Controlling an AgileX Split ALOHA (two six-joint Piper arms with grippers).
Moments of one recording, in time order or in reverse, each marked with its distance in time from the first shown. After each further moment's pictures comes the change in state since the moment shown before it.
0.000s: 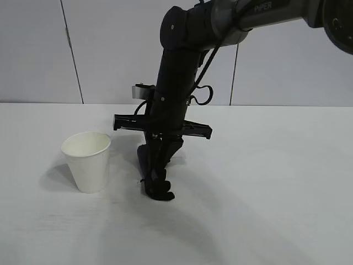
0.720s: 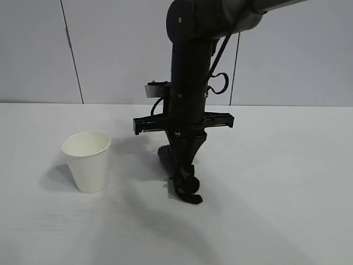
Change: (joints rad) left arm 0.000 0.000 0.000 0.000 0.000 0.000; right arm -0.005 -0.120 0.162 -0.201 0.001 0.032
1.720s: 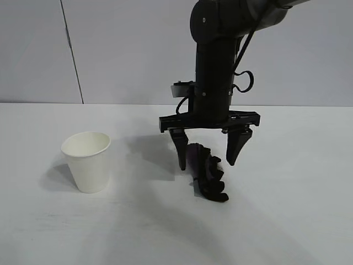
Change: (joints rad) left arm 0.000 0.000 0.000 0.000 0.000 0.000; right arm -0.064 -0.025 0.061 -0.006 -0.002 0.029
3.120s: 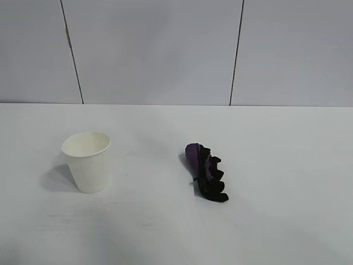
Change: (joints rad) left arm 0.000 0.000 0.000 0.000 0.000 0.000; right arm 0.000 -1.419 0.015 -0.069 0.056 -0.049
